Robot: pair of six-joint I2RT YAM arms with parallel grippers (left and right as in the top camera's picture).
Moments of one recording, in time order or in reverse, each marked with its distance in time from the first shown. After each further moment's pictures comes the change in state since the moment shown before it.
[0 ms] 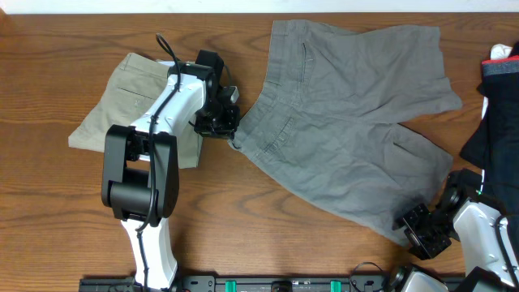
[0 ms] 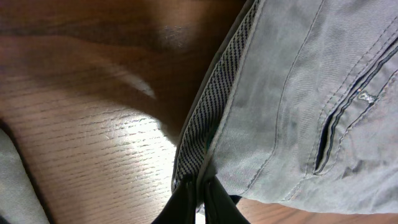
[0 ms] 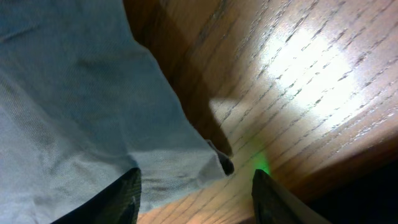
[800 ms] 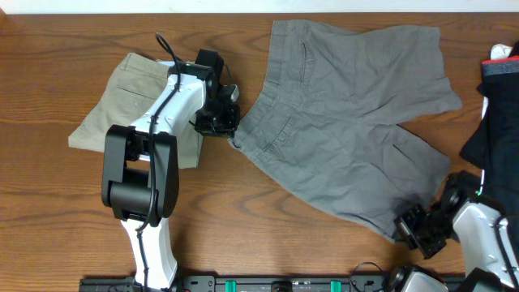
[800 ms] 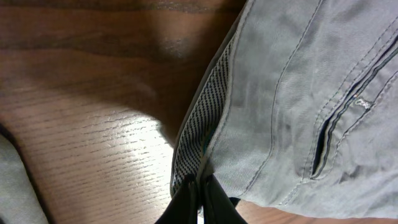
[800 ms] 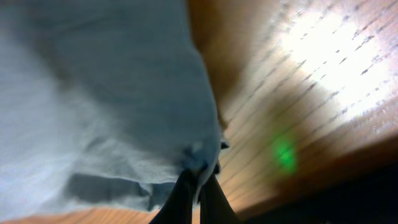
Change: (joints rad) left arm 0.000 0.000 0.000 0.019 -0.001 0.000; right arm 0.000 -0.008 0.032 -0.059 -0.098 -0.019
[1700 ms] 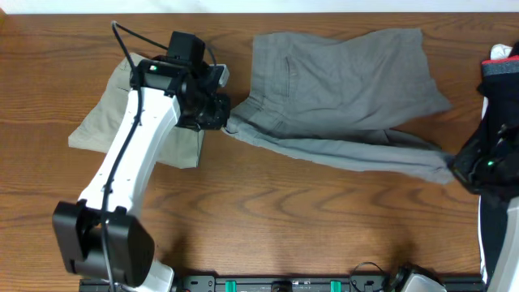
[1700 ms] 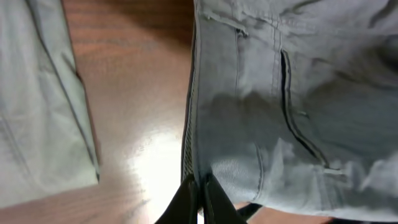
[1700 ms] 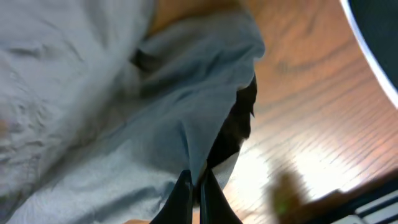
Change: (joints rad) left arm 0.004 -0.381 0.000 -0.143 0.000 0.001; right arm 0.000 -0.084 0.703 -0.249 0.044 -0.162
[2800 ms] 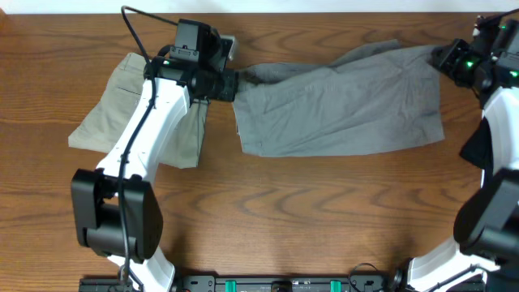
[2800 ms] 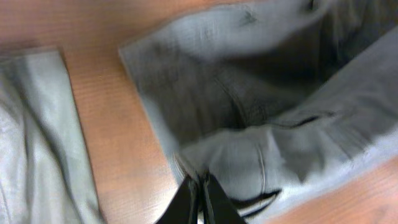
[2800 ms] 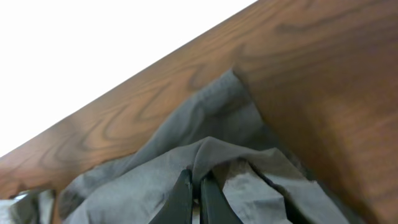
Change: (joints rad) left arm 0.001 0.140 0.000 0.454 -0.017 0.064; right arm 0.138 0.679 0.217 0.929 -0.272 -0.034
